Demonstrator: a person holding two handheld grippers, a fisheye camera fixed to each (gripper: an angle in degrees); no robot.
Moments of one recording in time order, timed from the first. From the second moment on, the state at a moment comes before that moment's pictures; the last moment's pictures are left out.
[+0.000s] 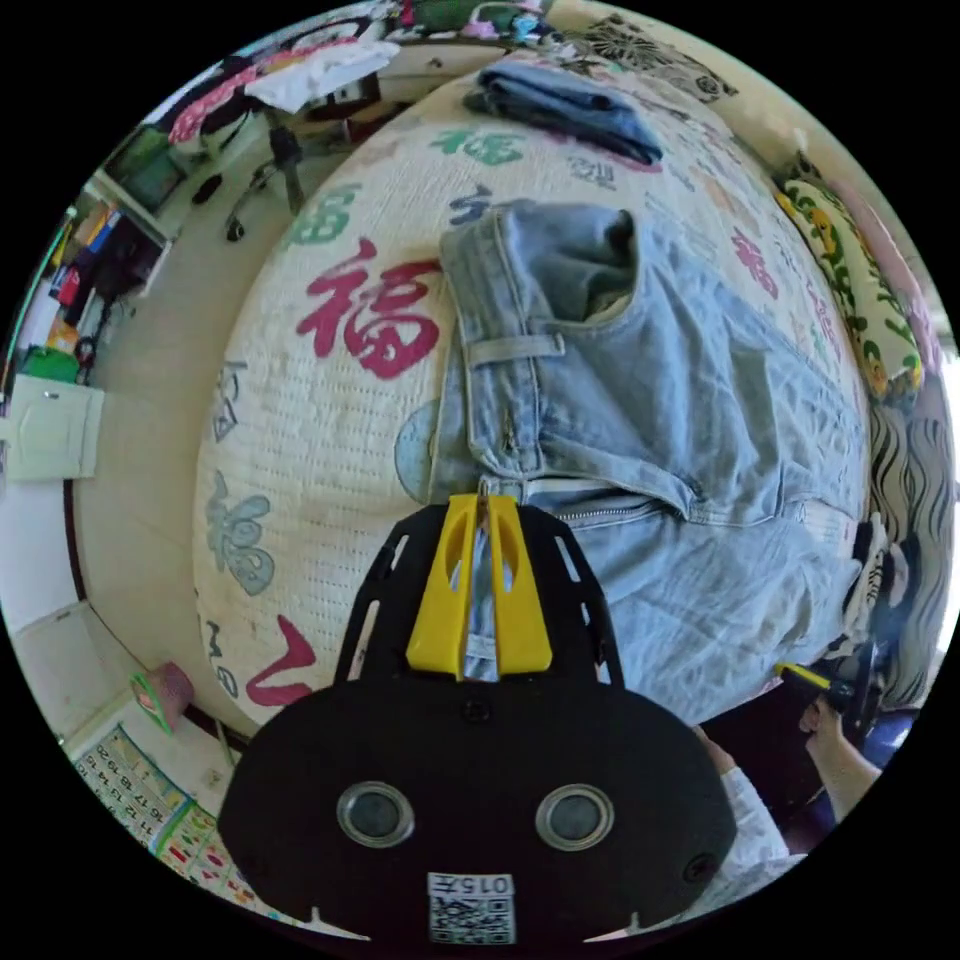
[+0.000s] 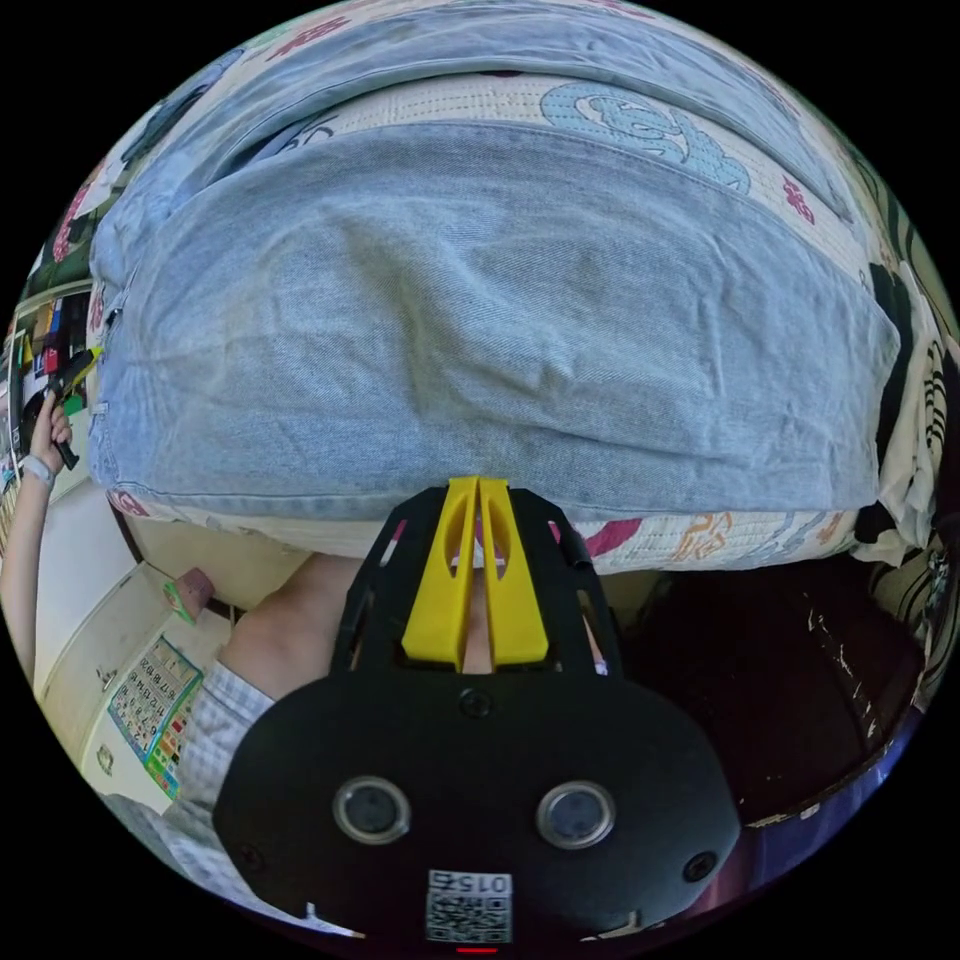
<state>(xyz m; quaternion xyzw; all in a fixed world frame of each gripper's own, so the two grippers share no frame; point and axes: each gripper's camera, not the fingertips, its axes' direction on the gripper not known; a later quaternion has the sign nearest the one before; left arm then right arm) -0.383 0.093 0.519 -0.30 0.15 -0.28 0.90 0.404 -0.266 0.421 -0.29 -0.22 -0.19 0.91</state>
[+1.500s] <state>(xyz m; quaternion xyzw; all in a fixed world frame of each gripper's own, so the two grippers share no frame) -0.382 0.297 0.342 -0.26 0.11 -0.69 0.66 0.904 -0.401 0.637 -0.28 -0.35 0.37 0.82</state>
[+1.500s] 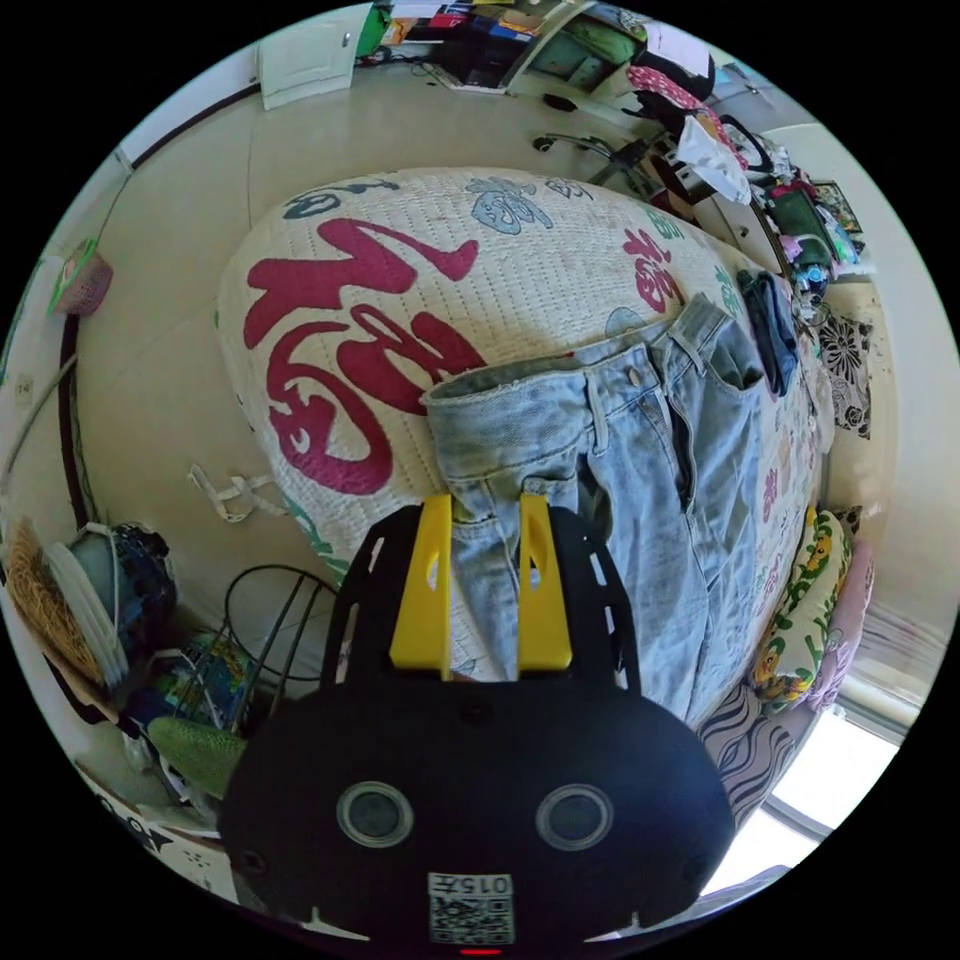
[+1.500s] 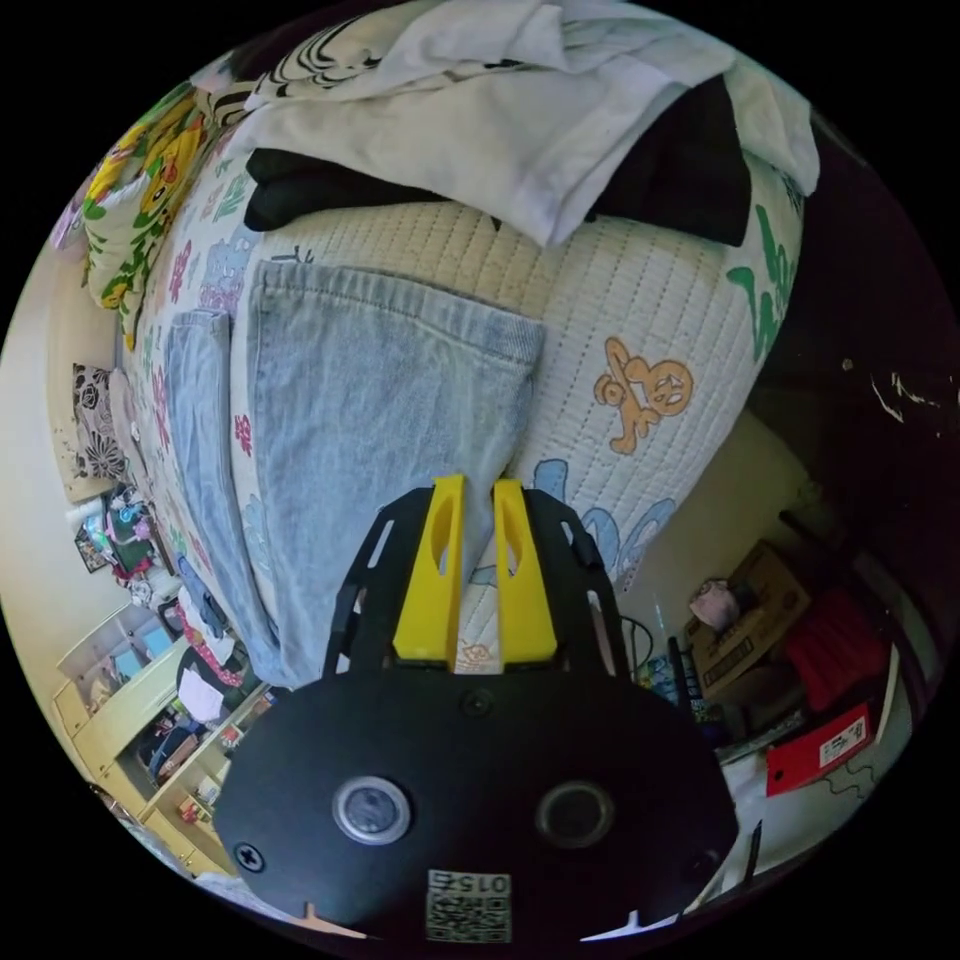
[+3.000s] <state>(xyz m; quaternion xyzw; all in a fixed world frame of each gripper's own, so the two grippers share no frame) -0.523 0.051 0.479 -0.12 0.25 -0.73 0.63 0.839 -0.955 0.732 -0.28 -0.50 0.13 0.81</state>
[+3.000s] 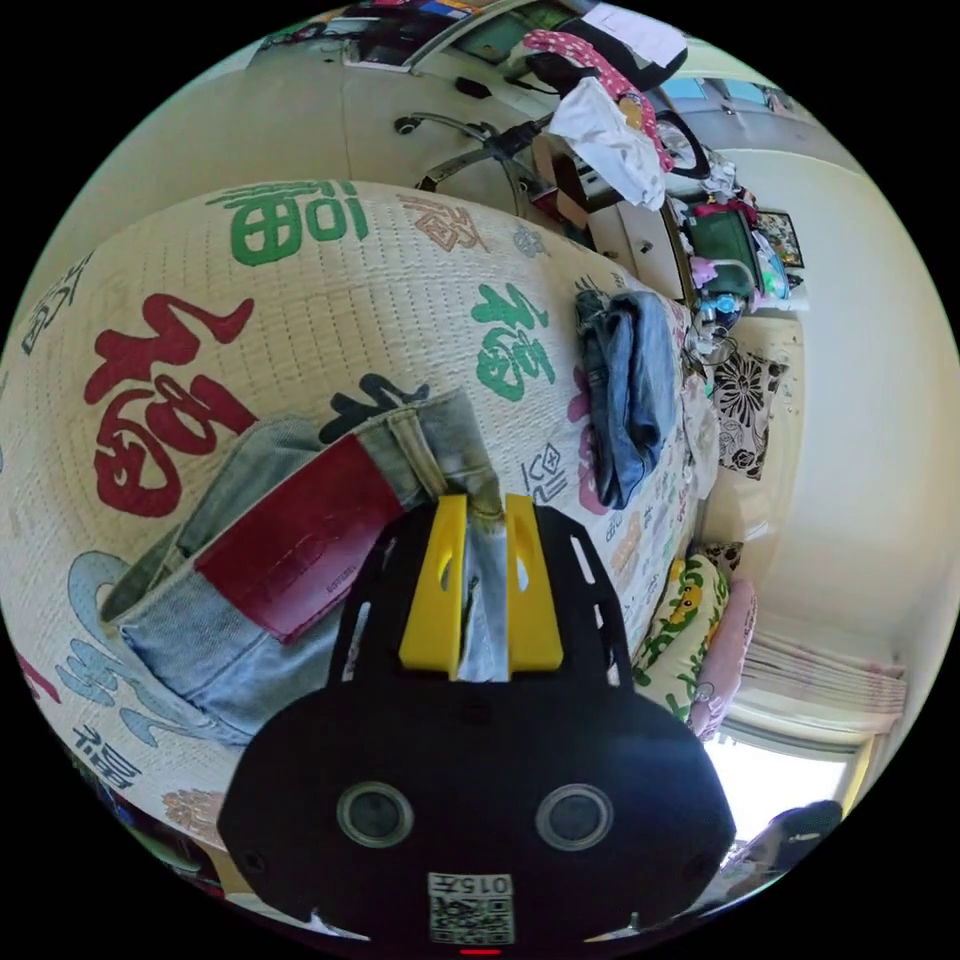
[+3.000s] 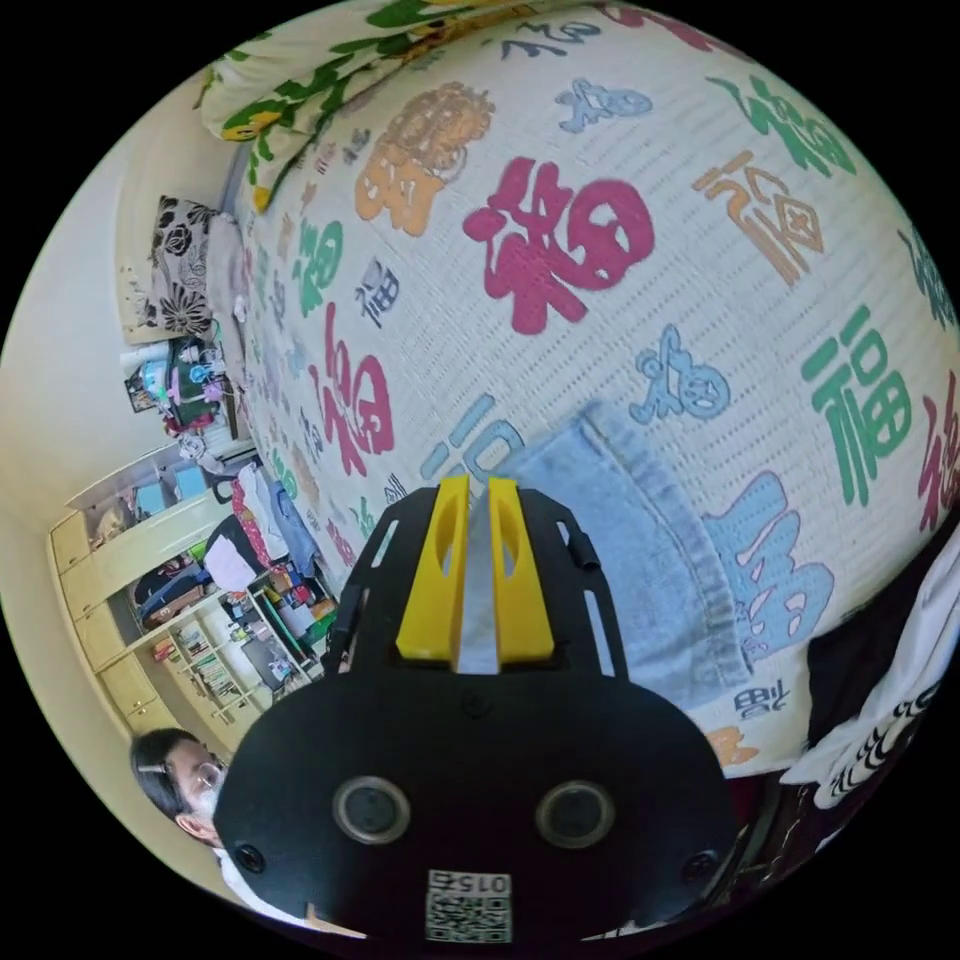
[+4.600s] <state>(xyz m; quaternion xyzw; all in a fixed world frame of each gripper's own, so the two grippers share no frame) -0.402 0.109 0.478 -0.05 0.30 -0.73 0.61 0.861 -0.725 0.762 -0.17 -0.56 0.30 0.75</state>
